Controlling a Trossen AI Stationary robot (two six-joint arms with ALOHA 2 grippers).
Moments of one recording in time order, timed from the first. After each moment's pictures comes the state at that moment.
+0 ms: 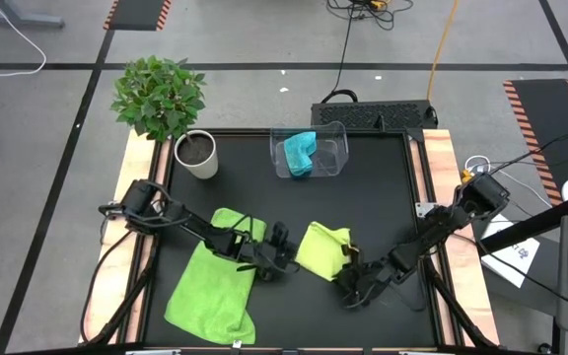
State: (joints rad) left arm -0.31 1.96 0.92 0.38 -0.39 0.61; right arm 0.66 1.62 0.60 0.14 0.39 0.28
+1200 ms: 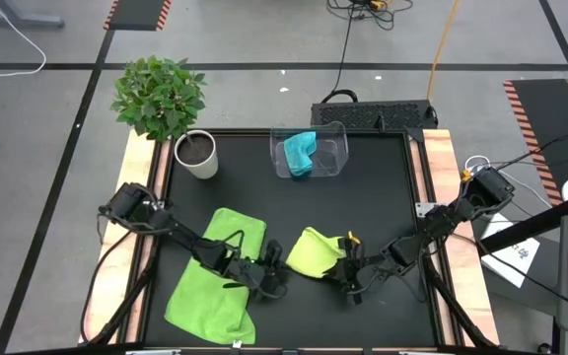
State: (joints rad) left arm -0.46 1.89 0.92 0.35 -0.37 0.49; right arm 0.61 1.56 0.60 0.27 0.42 0.27
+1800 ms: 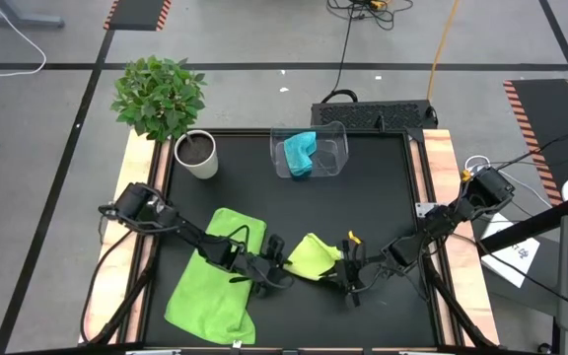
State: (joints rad) left arm -0.40 1.93 0.92 0.32 -0.31 0.41; right arm 0.61 1.56 0.60 0.37 0.42 0.23
